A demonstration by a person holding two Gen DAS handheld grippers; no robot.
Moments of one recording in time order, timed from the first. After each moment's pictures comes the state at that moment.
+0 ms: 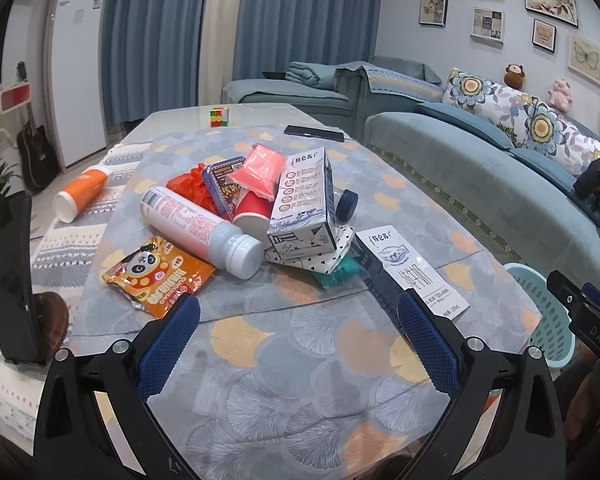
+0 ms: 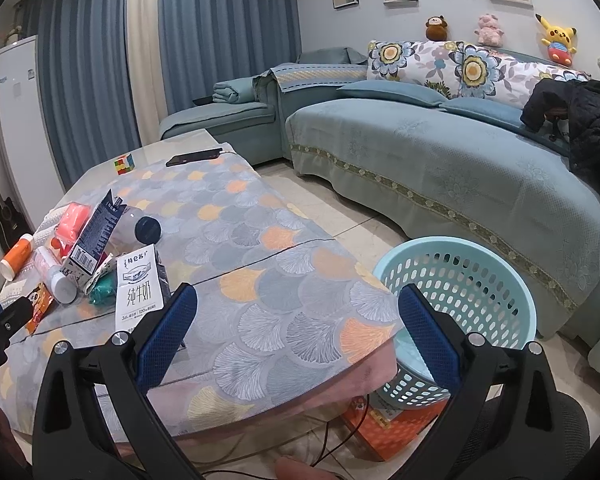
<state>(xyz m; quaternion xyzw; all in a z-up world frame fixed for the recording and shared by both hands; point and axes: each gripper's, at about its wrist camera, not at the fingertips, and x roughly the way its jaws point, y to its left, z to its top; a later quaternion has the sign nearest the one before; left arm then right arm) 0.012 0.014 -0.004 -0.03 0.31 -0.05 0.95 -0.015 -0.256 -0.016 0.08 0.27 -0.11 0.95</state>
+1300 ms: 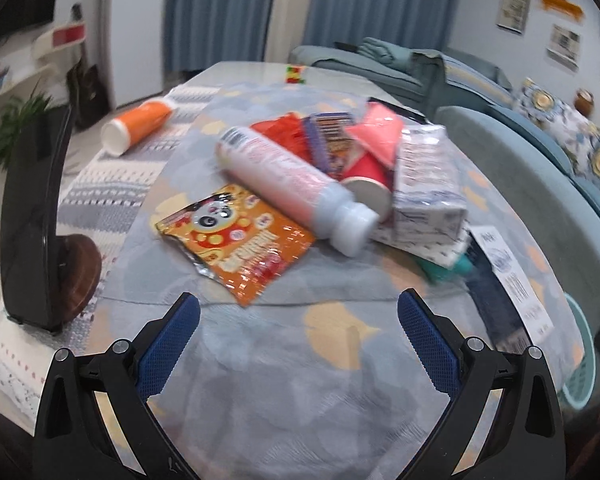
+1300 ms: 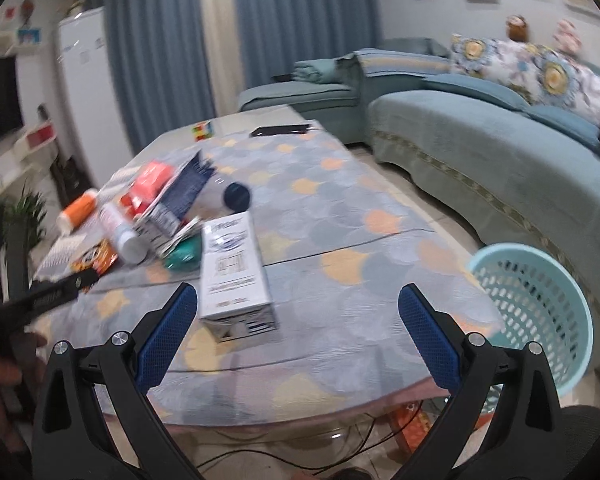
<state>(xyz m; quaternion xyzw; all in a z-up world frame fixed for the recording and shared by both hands) 0.047 0.080 -0.038 -0.10 0.37 0.06 0.92 0.002 -0.200 -0.024 0.04 0.29 0.05 0.95</state>
